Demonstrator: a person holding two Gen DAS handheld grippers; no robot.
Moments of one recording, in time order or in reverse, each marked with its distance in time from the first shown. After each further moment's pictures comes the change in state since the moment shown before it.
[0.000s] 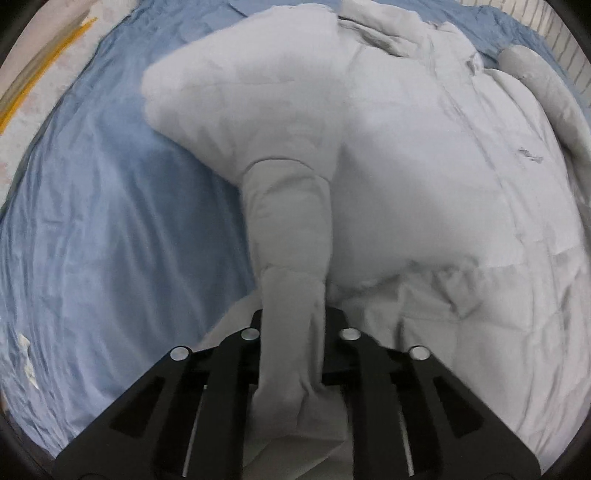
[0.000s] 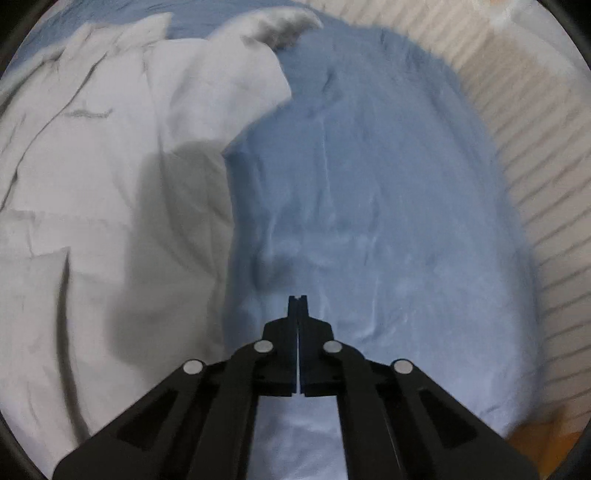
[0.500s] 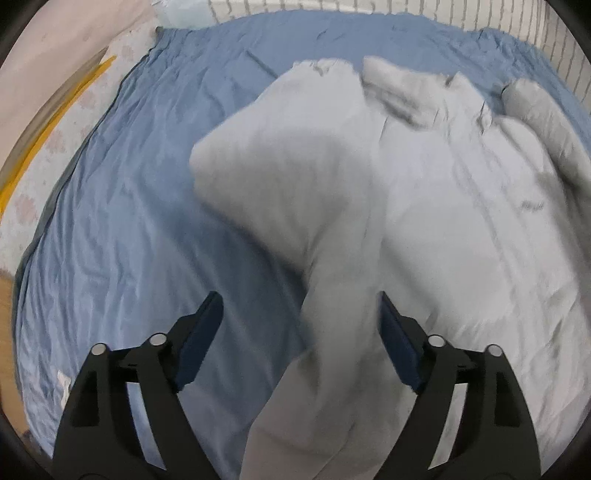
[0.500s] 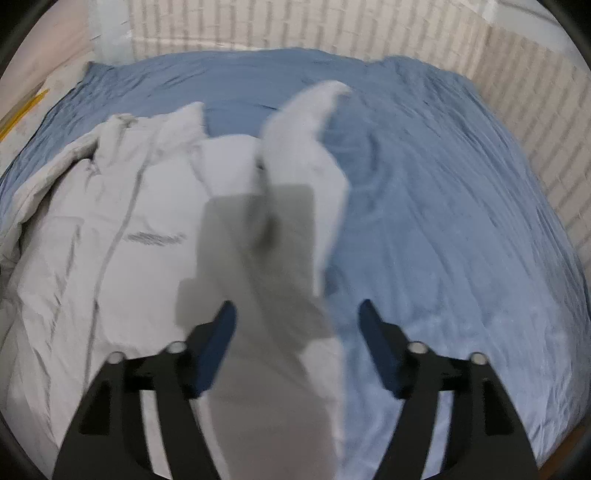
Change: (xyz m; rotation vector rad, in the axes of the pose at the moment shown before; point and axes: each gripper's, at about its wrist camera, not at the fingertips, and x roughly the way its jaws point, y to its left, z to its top) left arm -0.061 0.042 0.045 0.021 -0.150 0.070; right arm -0.037 0.062 0.071 0.058 -0.194 0.131
